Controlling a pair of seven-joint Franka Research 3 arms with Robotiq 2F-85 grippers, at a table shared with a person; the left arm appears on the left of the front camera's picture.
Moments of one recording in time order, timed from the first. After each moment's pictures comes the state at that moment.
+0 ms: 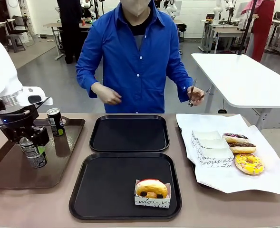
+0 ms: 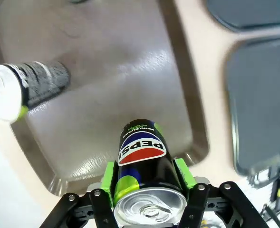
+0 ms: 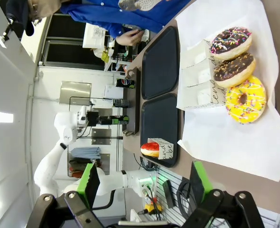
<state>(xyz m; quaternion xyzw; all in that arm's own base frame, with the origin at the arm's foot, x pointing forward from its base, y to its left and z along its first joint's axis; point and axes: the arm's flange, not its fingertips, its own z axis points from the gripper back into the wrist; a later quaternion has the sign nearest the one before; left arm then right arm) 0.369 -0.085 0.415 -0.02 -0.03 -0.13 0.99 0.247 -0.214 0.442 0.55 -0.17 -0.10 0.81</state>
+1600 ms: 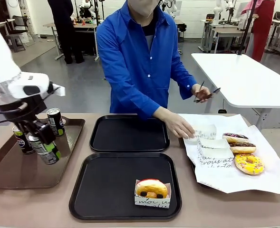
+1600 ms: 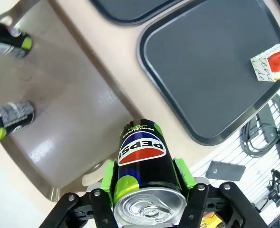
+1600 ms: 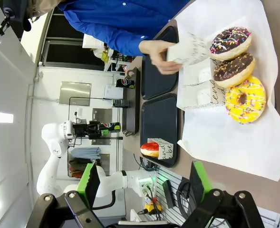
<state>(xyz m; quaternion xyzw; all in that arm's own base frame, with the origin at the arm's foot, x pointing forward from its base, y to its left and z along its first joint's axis) 0.317 -0.147 0.471 -0.04 -0.07 -0.29 0.95 0.247 -0.214 0.442 0.55 -0.17 -0.10 0.81</state>
